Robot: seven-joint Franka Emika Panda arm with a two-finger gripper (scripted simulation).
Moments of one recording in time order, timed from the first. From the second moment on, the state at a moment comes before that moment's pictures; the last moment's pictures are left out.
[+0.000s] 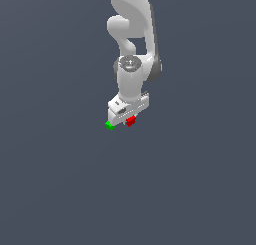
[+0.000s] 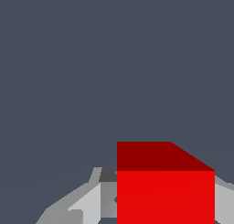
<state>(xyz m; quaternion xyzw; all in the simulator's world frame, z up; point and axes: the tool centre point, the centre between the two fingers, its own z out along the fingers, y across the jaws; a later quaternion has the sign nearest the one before) -0.074 0.007 0.115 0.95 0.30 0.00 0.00</state>
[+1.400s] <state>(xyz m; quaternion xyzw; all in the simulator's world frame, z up) -0.109 -0.089 0.064 0.95 0.30 0.00 0.00</state>
